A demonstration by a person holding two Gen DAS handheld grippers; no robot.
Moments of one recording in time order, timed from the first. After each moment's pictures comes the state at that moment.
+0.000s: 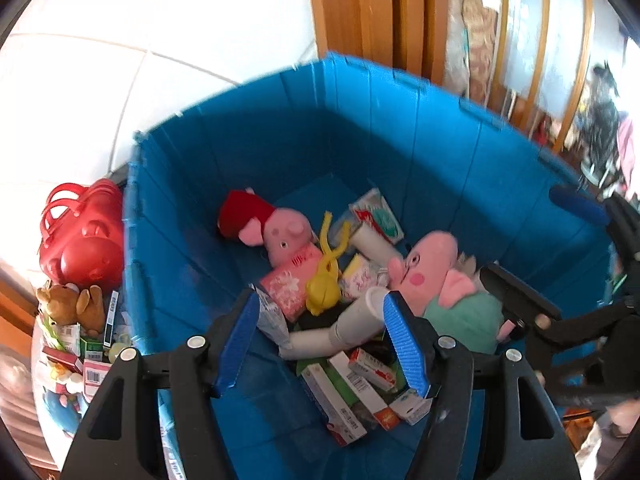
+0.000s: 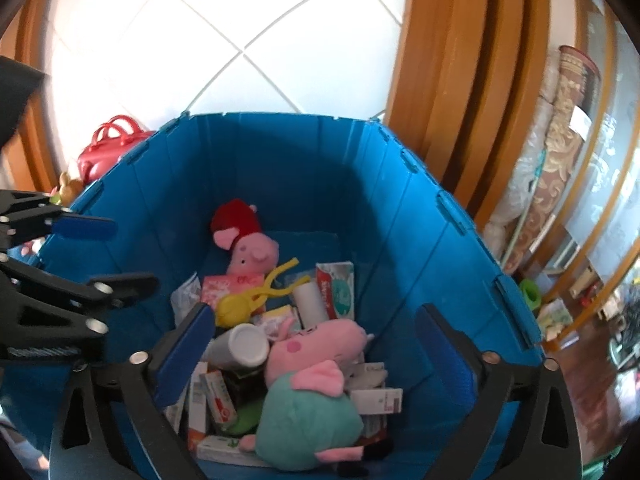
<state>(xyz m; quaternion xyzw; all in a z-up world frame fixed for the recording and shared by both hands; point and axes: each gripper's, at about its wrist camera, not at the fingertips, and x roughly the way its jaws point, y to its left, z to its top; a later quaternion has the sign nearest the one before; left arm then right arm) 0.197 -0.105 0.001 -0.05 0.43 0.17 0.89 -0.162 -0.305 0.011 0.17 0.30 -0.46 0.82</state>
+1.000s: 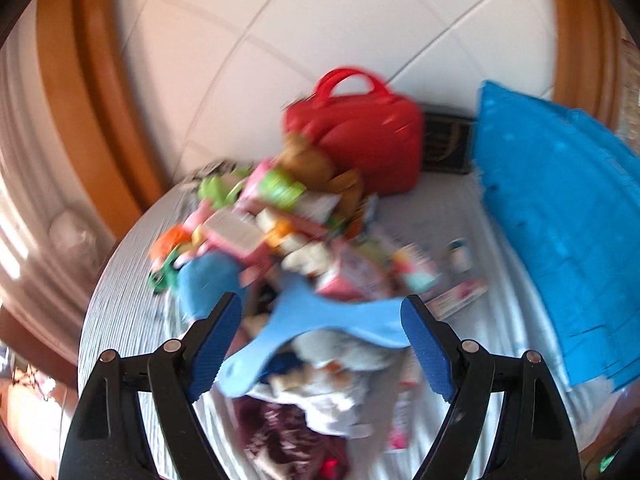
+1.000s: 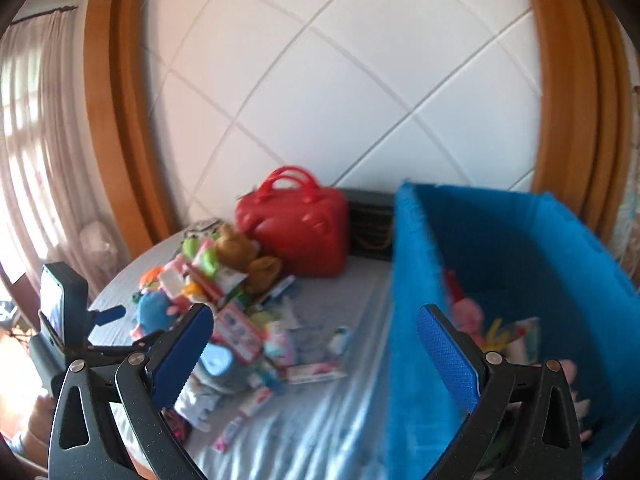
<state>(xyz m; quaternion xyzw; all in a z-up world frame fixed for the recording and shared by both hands) -0.146 0.161 -0.089 -0.14 0.36 0.41 0.83 0.085 -0.134 0.091 0.17 0.21 -0.31 0.91</state>
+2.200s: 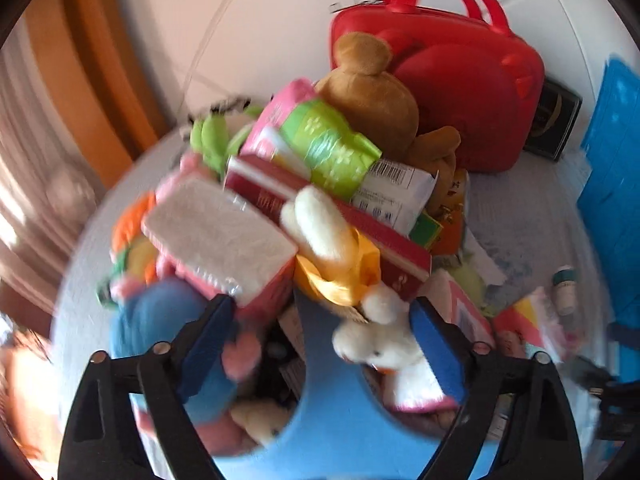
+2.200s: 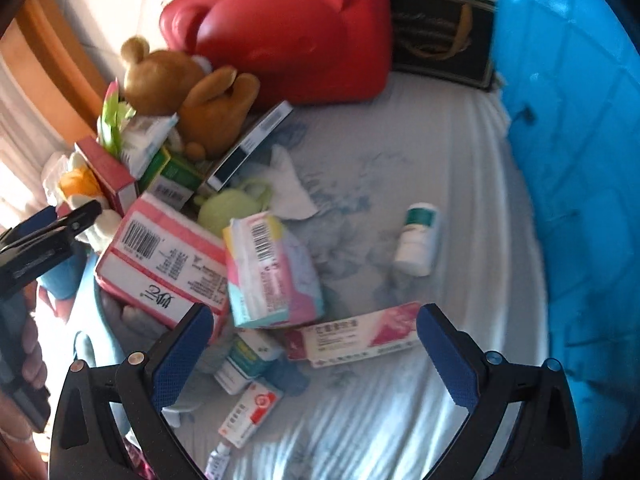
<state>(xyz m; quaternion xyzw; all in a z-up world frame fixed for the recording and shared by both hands) -0.082 0.311 -0.193 -0.22 0.41 0.43 0.77 0.283 -0.240 -0.148 0.31 0.43 -0.26 0.81</state>
